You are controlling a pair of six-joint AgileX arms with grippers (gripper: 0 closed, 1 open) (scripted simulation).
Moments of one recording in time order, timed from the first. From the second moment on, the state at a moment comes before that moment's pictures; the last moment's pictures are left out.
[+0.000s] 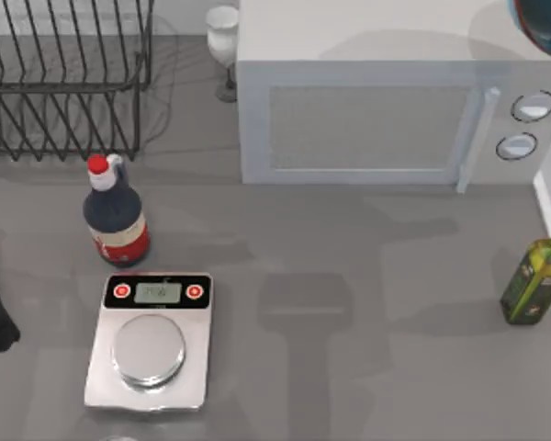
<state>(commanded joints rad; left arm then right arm) 0.00 0.00 0.00 0.00 0.00 0.00 -0.13 1.51 1.13 -0.07 -0.44 0.25</state>
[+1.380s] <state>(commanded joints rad) 0.00 0.00 0.00 0.00 0.00 0.00 -0.53 1.61 0.59 1.02 -0.50 0.02</state>
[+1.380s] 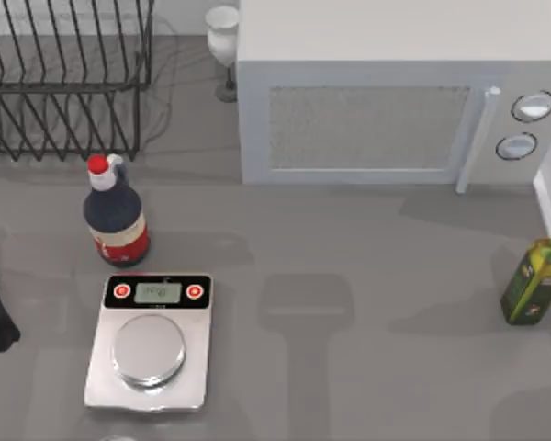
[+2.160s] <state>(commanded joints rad) 0.00 0.00 0.00 0.00 0.00 0.00 -0.53 2.22 0.49 1.73 -0.49 0.01</state>
